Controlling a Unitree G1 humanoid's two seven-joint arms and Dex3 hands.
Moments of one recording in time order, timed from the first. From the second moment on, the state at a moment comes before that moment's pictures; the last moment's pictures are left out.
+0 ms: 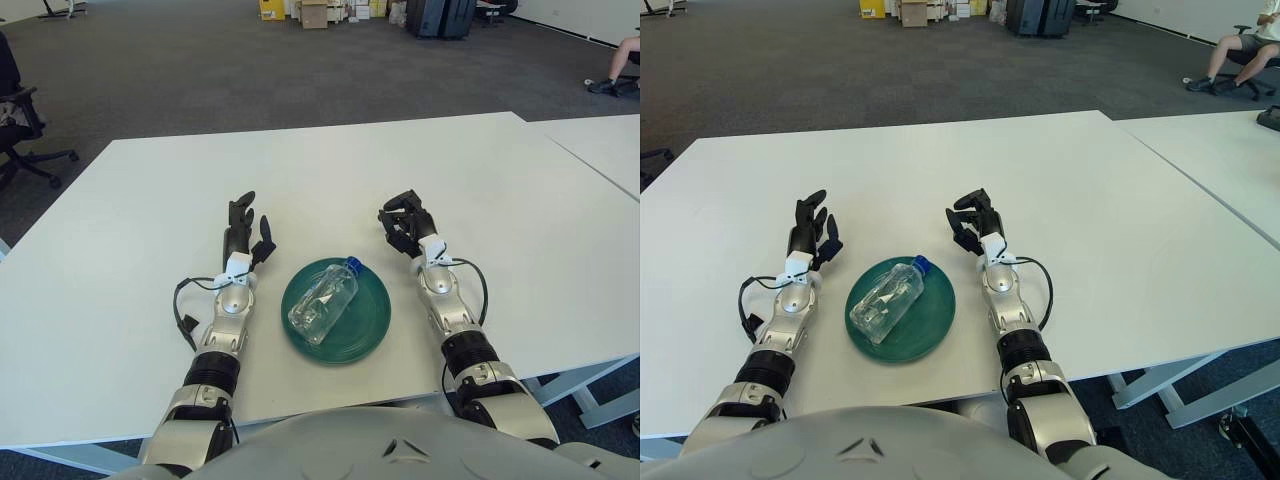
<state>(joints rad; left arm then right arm) -0.13 0.04 0.04 0.57 0.17 -0.43 0.27 -0.27 0.03 0.05 0.66 -0.17 -0.37 -0.18</state>
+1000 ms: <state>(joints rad) -0.13 0.04 0.04 0.57 0.16 -0.44 0.26 -0.31 0.01 0.07 0.80 -0.18 -0.42 -0.21</state>
